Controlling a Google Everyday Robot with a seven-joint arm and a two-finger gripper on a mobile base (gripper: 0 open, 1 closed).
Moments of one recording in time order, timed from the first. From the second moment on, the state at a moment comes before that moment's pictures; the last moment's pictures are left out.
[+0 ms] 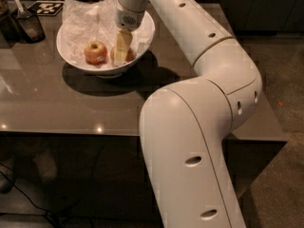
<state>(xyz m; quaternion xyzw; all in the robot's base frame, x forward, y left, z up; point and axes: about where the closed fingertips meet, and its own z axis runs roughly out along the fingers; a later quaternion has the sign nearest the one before) 0.747 0.087 0.883 -0.71 0.68 0.06 0.20</state>
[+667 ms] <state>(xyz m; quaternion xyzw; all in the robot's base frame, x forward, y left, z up) 0.747 0.086 0.876 -0.71 0.68 0.07 0.19</state>
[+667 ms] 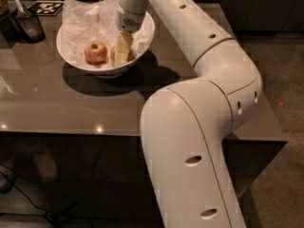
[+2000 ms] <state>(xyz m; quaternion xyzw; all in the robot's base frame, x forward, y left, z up) 0.744 0.089 0.861 -0.71 0.67 0.08 0.19</state>
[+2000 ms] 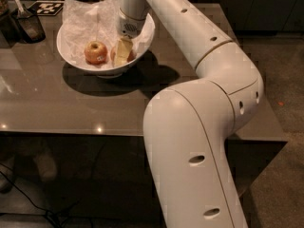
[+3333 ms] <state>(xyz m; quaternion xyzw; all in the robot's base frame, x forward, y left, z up) 0.739 0.098 0.853 -0.73 0.65 0.10 0.19</state>
